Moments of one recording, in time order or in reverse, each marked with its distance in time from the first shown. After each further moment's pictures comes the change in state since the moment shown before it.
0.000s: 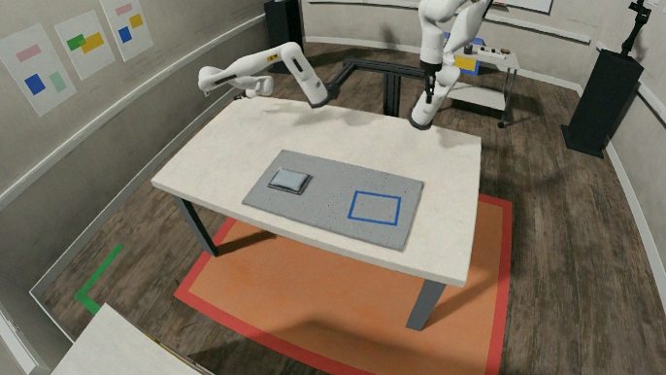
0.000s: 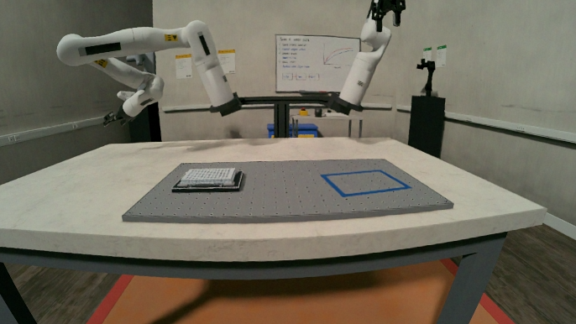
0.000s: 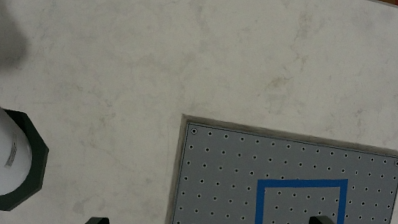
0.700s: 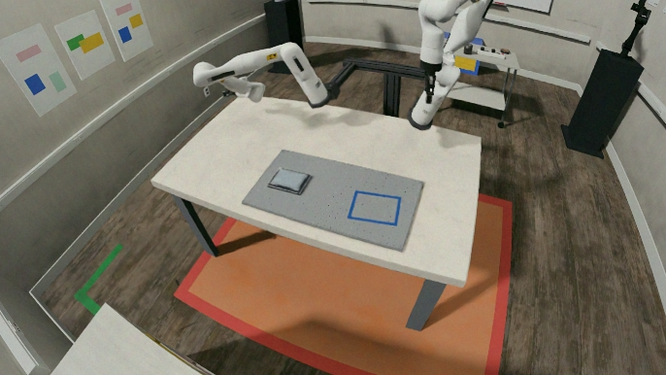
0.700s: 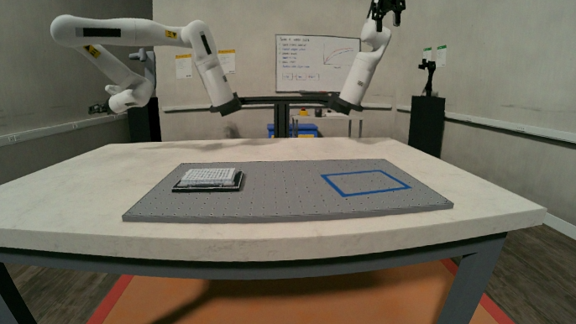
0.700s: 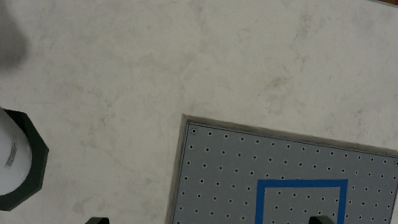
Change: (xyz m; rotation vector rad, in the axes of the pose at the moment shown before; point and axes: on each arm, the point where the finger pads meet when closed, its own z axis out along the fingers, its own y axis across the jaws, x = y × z) left arm 0.000 0.000 0.000 0.000 0.000 0.000; right arm 0.061 -0.053 0.003 -0.026 0.246 0.025
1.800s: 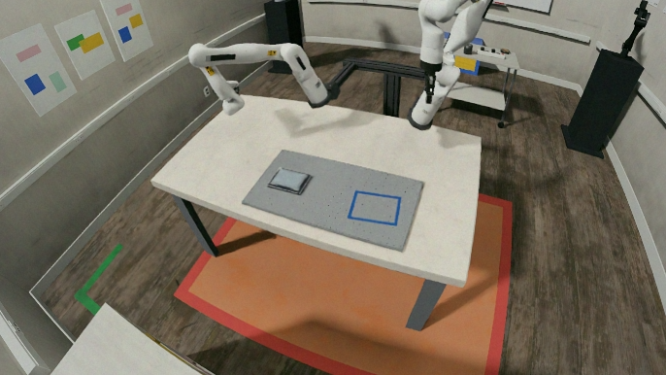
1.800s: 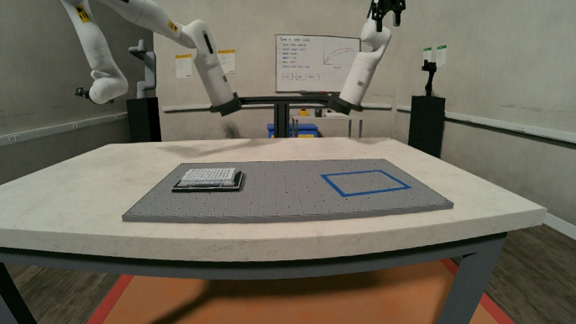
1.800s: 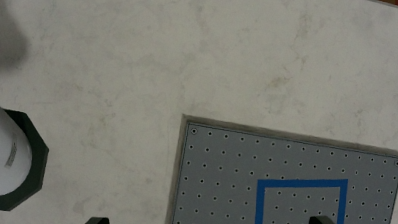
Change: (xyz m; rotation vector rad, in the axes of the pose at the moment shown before) left arm 0.000 0.000 0.000 0.000 0.000 0.000; right arm 0.044 -0.061 -0.070 -0.318 0.211 0.285
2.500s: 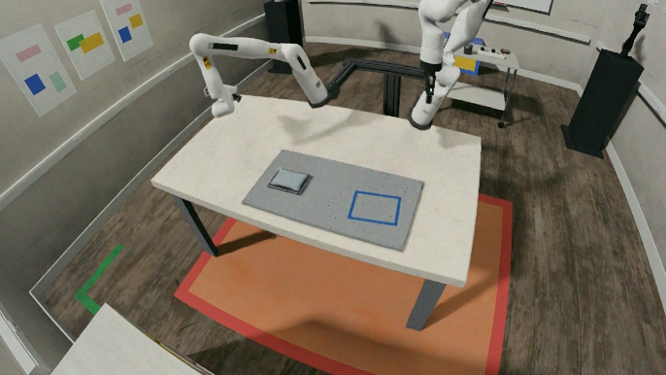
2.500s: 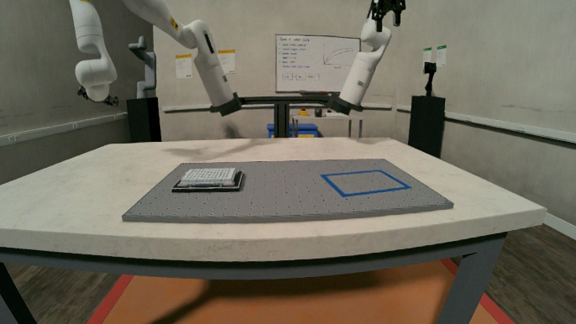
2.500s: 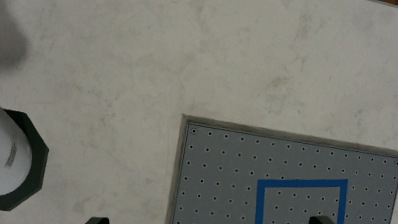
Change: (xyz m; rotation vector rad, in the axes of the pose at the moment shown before) left arm 0.000 0.000 0.000 0.000 0.000 0.000; right arm -0.019 0.014 -0.081 -0.252 -0.090 0.125
